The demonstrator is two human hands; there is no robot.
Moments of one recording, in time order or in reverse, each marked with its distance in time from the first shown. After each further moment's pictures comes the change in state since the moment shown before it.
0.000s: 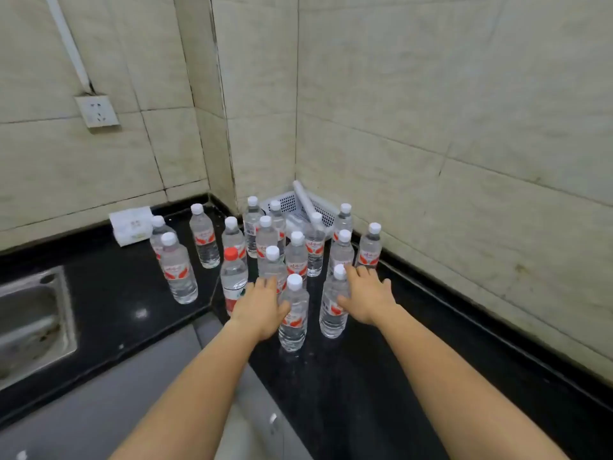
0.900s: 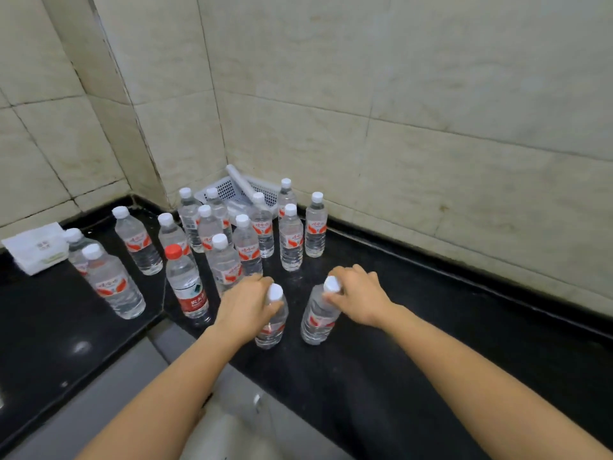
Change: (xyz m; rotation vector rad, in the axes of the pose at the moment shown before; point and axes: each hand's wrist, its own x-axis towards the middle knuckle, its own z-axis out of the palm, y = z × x) left_hand -0.018 0.022 0.015 0.008 0.082 0.404; right_hand -0.081 0.028 0.019 0.203 0.122 0.080
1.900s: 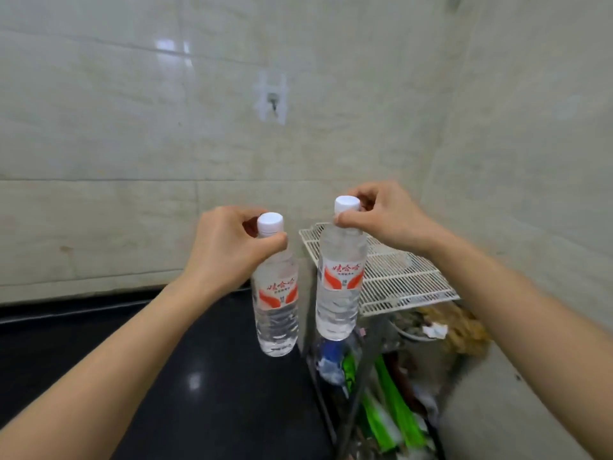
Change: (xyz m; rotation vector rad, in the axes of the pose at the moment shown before) left_hand -0.185 0.599 -0.039 -0.814 0.005 0.774; right_hand -0.567 0.255 -0.327 0.221 0.759 0.522
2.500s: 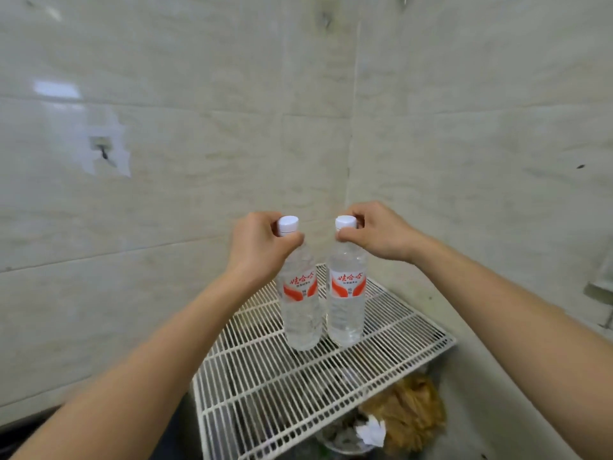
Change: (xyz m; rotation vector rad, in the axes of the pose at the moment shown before) left_hand 0.211 0.090 0.285 -0.139 -0.053 0.129; right_hand 0.123 0.230 -0.170 -0.160 0.135 0.146
